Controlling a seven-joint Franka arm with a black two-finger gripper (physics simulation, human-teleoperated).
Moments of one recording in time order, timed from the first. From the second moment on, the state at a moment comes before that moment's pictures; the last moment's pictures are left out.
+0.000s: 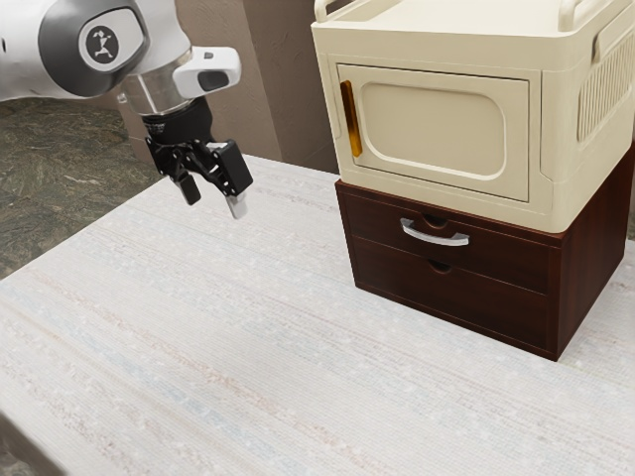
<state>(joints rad) 0.06 0.06 0.08 -1.35 -0.02 1.49 0.13</state>
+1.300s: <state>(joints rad) 0.06 0.08 -0.09 -1.28 0.02 1.72 1.17</state>
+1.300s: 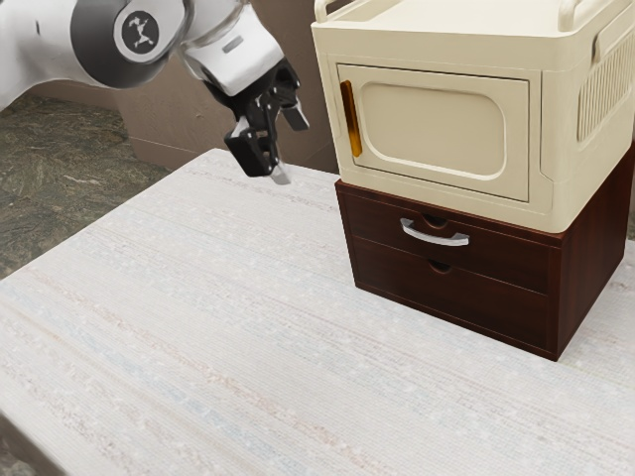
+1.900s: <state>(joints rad) 0.06 0.04 -0.13 -1.52 -0.16 1.92 1.58</state>
